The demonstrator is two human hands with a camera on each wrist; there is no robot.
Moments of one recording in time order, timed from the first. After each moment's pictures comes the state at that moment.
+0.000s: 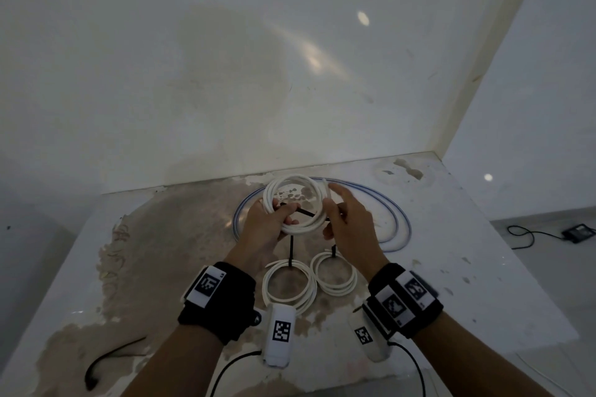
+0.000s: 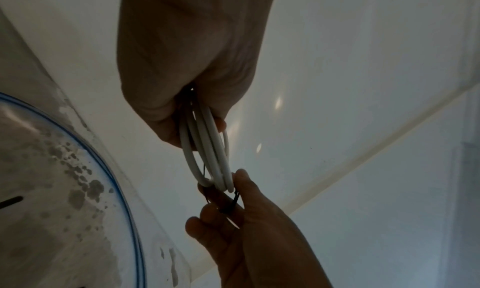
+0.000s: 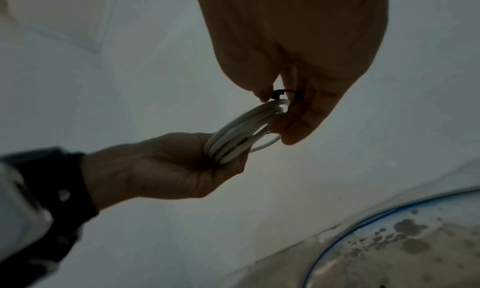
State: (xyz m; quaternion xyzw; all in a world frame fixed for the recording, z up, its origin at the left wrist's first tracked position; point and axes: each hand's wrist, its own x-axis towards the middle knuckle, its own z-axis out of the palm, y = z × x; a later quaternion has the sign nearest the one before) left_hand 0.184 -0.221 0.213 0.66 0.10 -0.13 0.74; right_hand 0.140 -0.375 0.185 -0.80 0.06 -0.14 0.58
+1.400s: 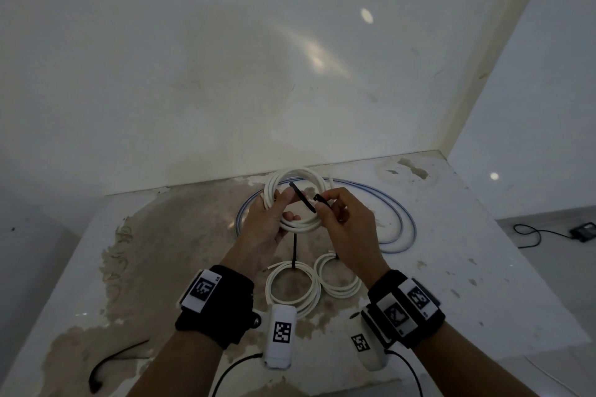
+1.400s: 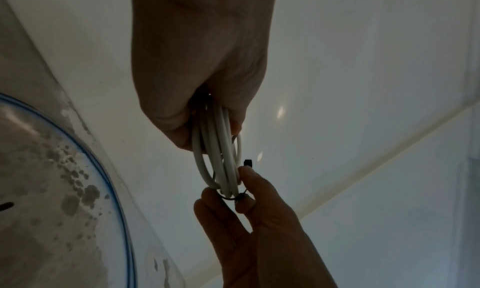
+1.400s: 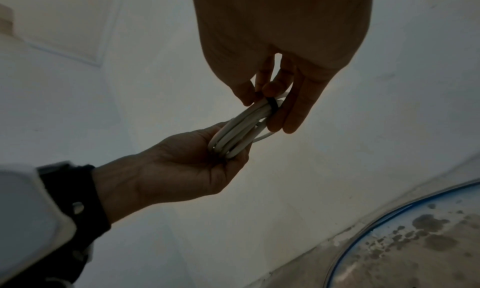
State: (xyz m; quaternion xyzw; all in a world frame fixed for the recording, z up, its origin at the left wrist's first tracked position) left_hand 0.185 -0.219 0.223 0.59 0.07 -0.15 0.79; right_hand 0.143 -0.367 0.184 -0.80 0.01 -0.25 0.54
